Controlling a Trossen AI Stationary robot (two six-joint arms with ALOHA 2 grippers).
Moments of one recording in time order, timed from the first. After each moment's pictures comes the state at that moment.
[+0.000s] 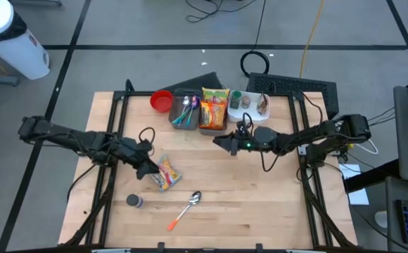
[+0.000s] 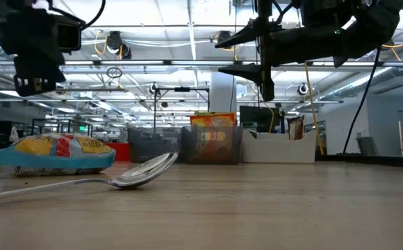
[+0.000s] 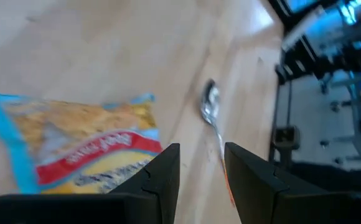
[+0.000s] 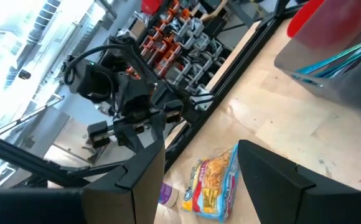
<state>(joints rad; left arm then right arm) -0.19 0.73 0.46 -0.35 0.13 -0.90 -0.03 1.46 0.57 0.85 0.11 0.93</state>
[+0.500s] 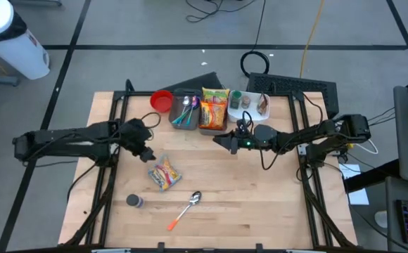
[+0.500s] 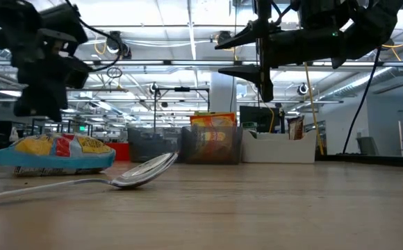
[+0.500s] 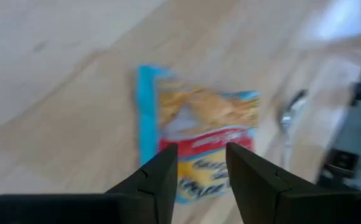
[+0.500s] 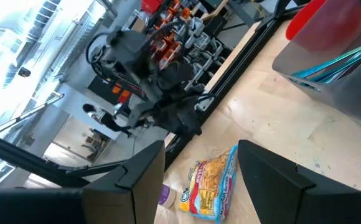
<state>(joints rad) 0.29 0.81 0.46 -0.62 0.40 -0.72 -0.06 1.46 0.57 0.85 0.07 0.92</state>
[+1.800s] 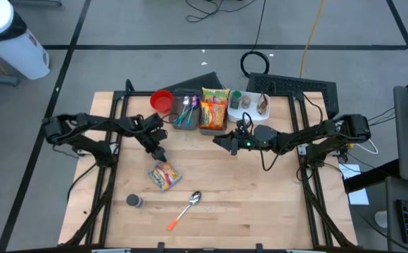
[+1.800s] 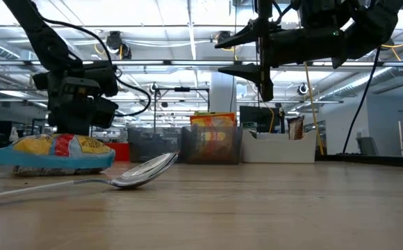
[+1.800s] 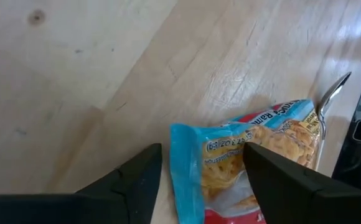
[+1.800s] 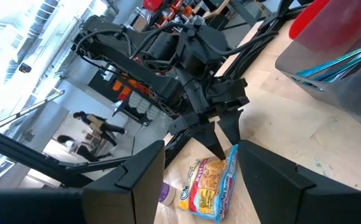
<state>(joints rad) 0.48 1.39 0.46 -0.30 0.68 -0.35 -0.05 1.46 0.57 0.85 0.07 0.90</state>
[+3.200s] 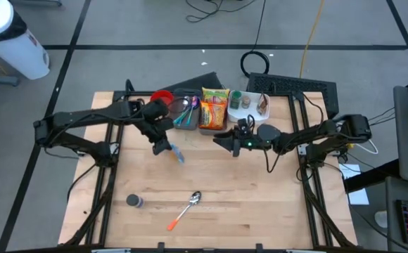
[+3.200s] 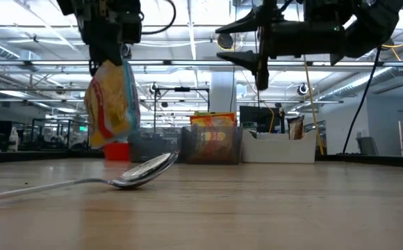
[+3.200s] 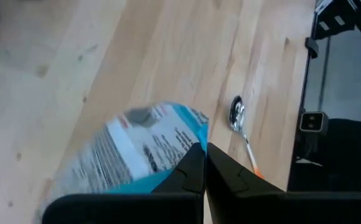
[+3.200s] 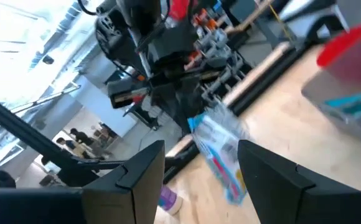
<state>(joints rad) 0.31 1.25 1.03 -0.82 0.52 -0.25 -0.05 1.45 0.57 0.94 0.05 0.79</state>
